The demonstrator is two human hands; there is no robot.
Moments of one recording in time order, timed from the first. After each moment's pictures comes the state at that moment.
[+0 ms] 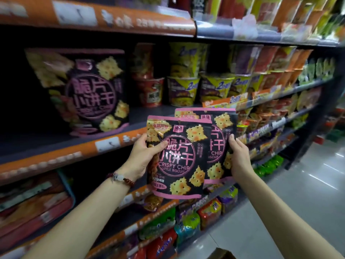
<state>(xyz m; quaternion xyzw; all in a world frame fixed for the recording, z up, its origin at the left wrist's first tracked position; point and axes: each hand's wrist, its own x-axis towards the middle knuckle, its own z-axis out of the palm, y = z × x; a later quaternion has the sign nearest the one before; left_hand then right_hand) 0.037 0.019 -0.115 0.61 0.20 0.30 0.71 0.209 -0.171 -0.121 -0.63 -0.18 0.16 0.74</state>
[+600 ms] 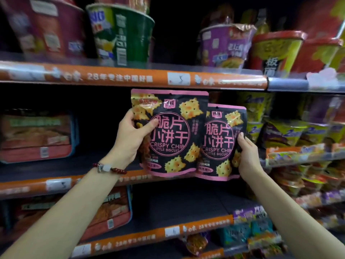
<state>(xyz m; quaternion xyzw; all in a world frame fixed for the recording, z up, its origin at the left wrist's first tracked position) -0.110 0.083 0.024 0.63 0.21 0.59 0.46 0.155 -0.028 -0.027 -0.53 -0.33 0.20 0.76</state>
